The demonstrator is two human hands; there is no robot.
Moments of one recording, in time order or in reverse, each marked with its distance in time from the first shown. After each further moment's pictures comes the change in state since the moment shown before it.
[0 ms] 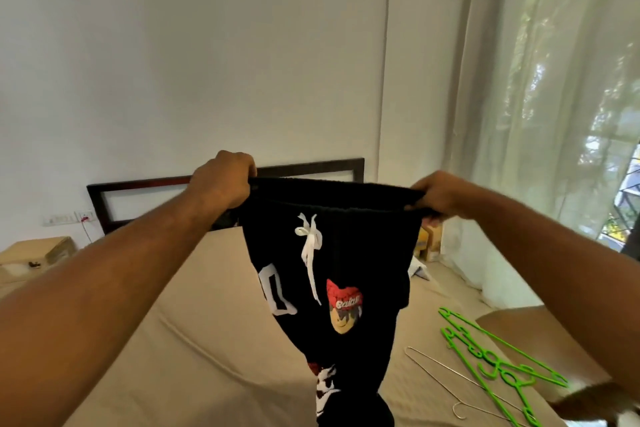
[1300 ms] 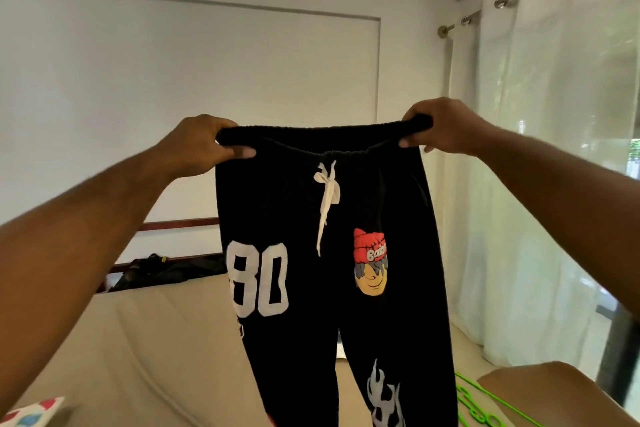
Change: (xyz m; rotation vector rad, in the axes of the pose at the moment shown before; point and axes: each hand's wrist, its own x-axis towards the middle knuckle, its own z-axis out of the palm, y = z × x) left_hand 0.010 -0.008 -0.133 -0.344 0.185 0.259; right_hand -0.048 -0.124 -0.142 -0.301 0.368 -0.557
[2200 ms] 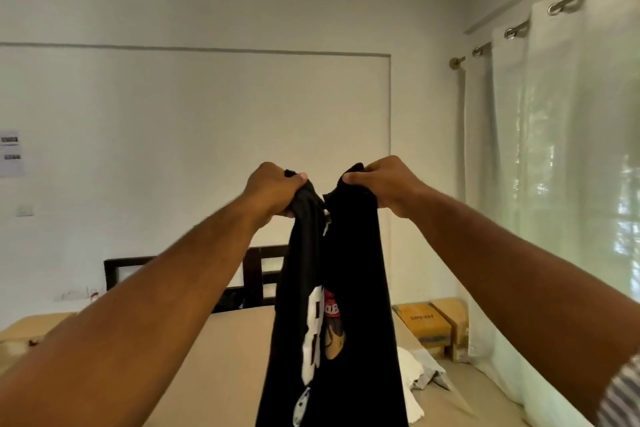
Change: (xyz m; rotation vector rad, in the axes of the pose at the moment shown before) left_hand 0.058 0.106 0.093 -0.547 0.112 -0.351; right_hand 0.046 -0.013 0.068 0.716 0.049 0.233
